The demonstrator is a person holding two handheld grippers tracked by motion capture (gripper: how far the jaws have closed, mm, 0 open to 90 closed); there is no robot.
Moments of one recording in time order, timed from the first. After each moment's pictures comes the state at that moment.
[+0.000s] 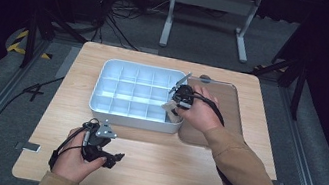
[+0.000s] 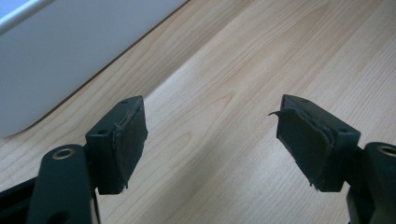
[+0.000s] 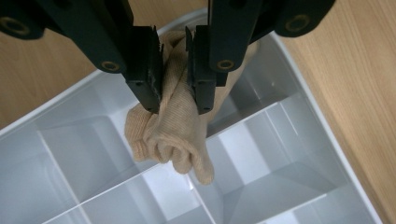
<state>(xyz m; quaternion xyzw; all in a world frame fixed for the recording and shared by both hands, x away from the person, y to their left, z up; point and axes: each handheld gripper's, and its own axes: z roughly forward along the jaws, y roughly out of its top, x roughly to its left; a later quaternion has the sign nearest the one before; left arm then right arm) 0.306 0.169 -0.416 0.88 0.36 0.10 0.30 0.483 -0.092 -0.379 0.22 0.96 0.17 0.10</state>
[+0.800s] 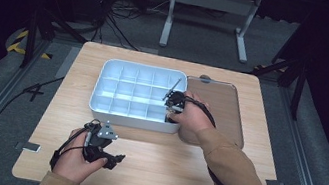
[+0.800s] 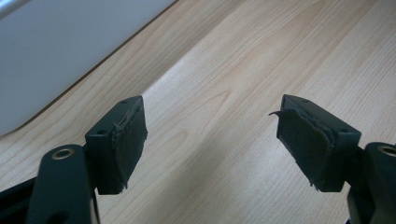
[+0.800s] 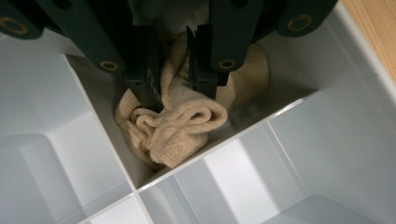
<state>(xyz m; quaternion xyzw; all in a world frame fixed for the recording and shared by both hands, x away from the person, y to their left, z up) 0.305 0.167 -0.419 0.88 0.36 0.09 0.30 0.496 -0.080 -0.420 0.23 0.97 0.12 0.04</state>
